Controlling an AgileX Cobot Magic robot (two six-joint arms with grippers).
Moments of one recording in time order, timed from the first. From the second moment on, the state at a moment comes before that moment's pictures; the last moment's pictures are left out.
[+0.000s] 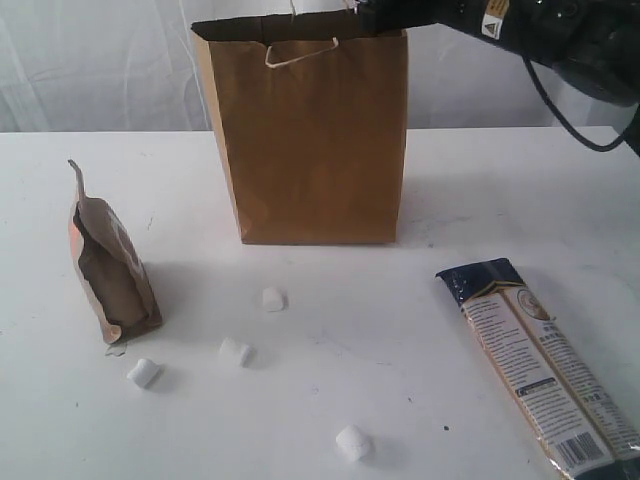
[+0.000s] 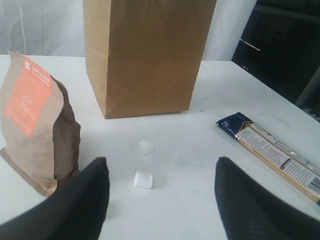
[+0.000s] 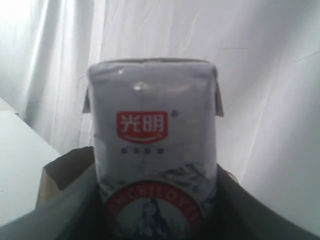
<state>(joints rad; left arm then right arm) 0.06 0.00 -0.24 -0.98 0.78 0.67 0.23 1.76 -1.33 -0.90 -0.71 0.65</state>
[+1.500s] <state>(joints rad) 0.06 0.00 -0.24 -0.98 0.78 0.67 0.28 1.88 -1.50 -0.90 -0.62 0.64</state>
